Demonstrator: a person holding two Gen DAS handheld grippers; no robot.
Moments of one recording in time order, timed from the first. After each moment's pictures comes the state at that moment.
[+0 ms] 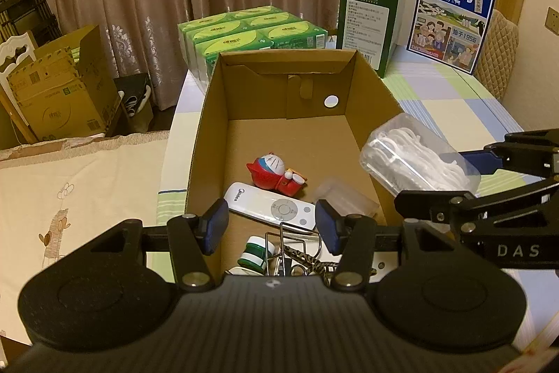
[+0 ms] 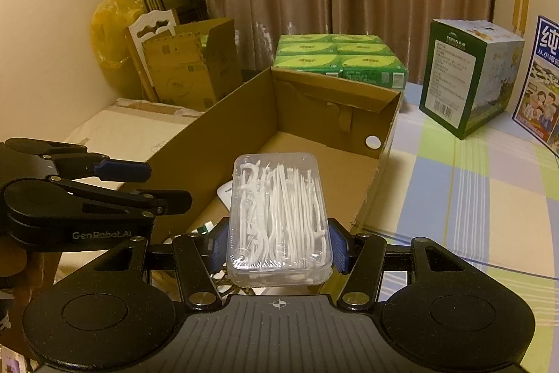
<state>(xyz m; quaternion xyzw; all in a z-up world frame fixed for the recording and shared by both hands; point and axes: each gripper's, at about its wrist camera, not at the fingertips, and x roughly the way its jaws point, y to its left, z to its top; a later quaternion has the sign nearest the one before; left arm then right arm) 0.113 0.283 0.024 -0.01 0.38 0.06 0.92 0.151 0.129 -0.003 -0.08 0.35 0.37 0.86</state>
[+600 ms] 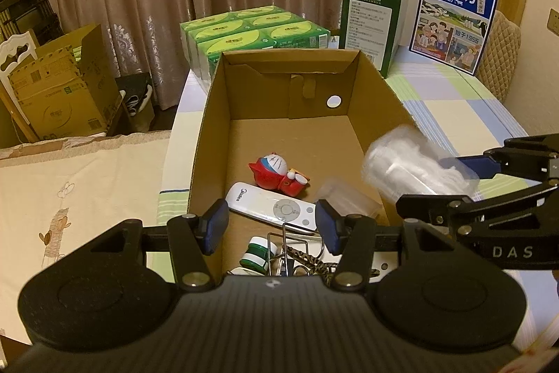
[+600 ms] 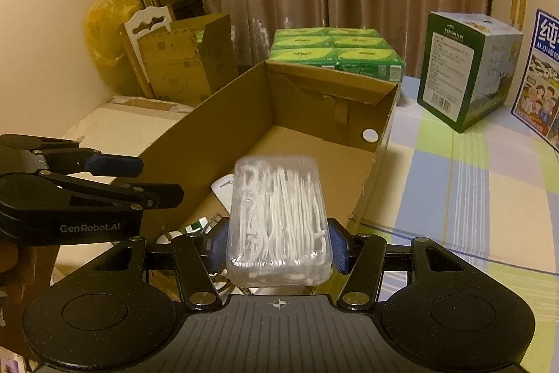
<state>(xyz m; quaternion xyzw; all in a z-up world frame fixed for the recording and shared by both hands) 0.113 0.286 0.021 -0.01 0.38 0.07 0.92 0.153 0.129 -0.009 -0.08 0.35 0.37 0.86</state>
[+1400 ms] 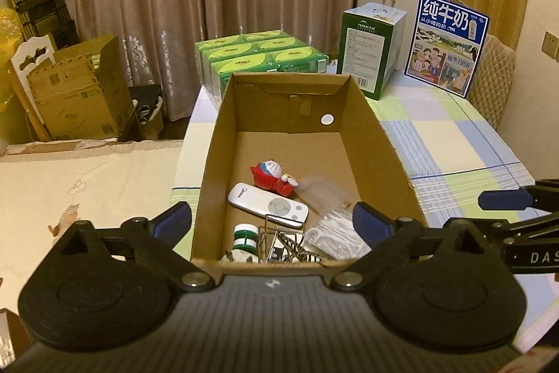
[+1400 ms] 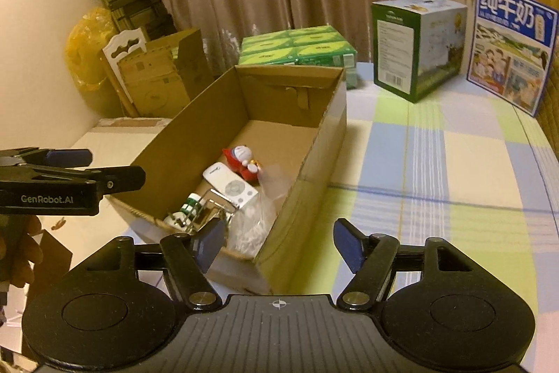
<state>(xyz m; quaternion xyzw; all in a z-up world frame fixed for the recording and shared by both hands) 0.055 0.265 0.059 -0.02 0.35 0.08 0.93 0.100 0.060 0.018 -0.02 0.37 0.32 0.87</state>
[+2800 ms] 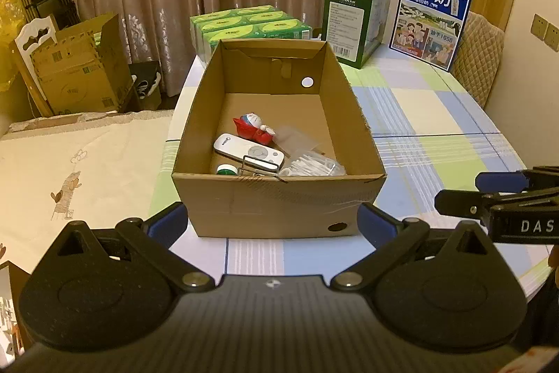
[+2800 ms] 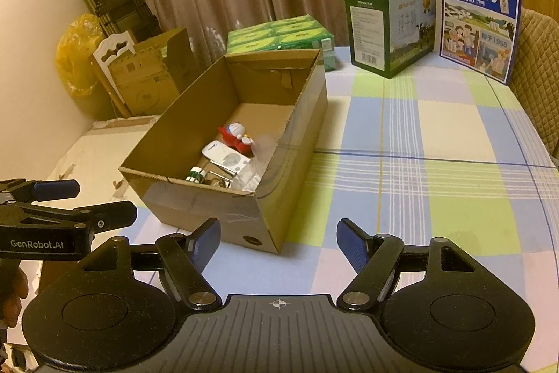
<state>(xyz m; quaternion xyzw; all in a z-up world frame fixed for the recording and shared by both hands) -0.002 0.228 0.060 -0.03 0.38 0.08 0.92 0.048 0.027 0.026 0.00 0.39 0.29 0.87</state>
